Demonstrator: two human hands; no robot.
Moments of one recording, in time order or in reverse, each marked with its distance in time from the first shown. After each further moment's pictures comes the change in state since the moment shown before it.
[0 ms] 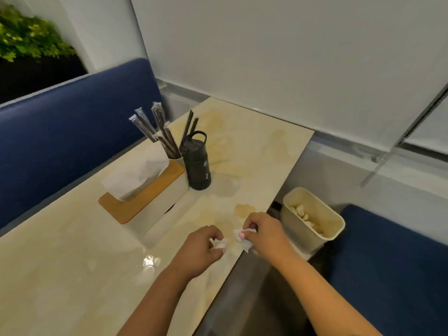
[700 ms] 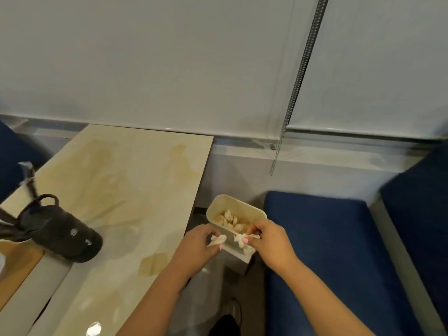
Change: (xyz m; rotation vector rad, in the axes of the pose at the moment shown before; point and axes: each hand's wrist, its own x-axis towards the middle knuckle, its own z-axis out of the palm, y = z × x) left_hand 0.163 0.129 0.121 0.088 -0.260 0.306; right_hand -0.011 0.138 -0.141 0.107 0.320 0.380
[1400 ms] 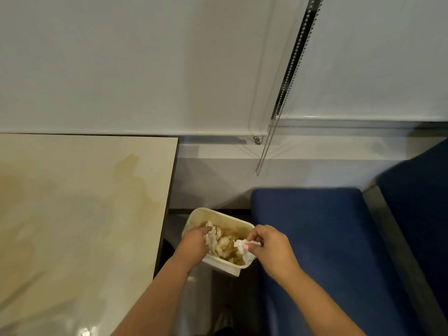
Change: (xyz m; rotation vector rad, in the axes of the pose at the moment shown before) left_hand 0.211 -0.053 0.070 0.058 -0.368 -0.245; right_hand 0.145 0.064 -0.005 0.015 0.016 0.211
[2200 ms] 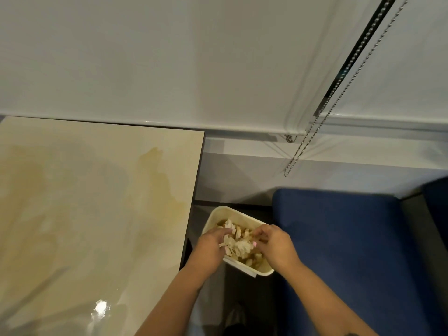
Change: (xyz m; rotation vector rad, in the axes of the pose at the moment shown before) left_hand 0.001 -0.021 -0.010 -0.168 0.081 0.038; right_hand 0.078 0.018 0.066 -0.072 -0.132 0.084
